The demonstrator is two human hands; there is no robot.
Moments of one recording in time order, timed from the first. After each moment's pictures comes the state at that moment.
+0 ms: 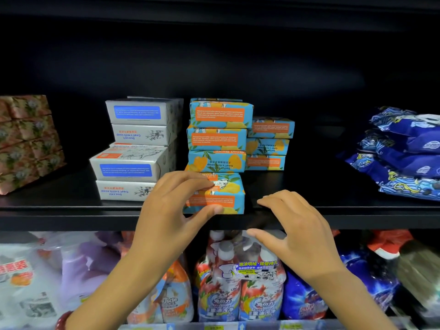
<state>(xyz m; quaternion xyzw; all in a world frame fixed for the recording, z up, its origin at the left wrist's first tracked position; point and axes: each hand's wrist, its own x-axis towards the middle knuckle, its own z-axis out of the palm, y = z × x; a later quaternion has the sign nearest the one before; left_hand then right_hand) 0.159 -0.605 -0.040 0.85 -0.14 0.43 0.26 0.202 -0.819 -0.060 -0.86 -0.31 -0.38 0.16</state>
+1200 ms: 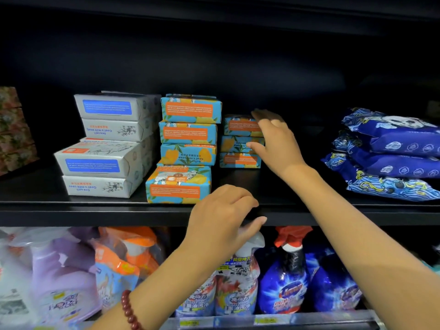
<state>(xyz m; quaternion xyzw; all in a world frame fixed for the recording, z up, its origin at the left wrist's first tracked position) 0.190 -0.703 -0.054 0.87 -0.23 0.41 0.16 0.322 -0.824 0.027 -0.90 -0.23 -0.34 0.16</state>
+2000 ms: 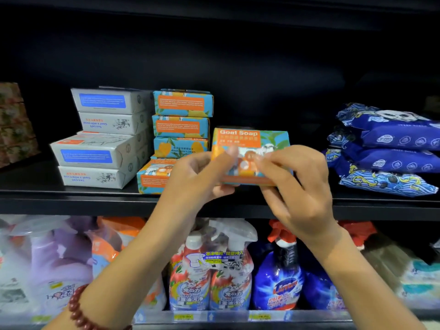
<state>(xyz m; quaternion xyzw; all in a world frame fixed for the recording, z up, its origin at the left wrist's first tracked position) 0.168 -0.703 -0.006 0.64 -0.13 0.17 0.74 0.232 -0.865 -0.021 -0.60 -0.44 -0.64 0.18</state>
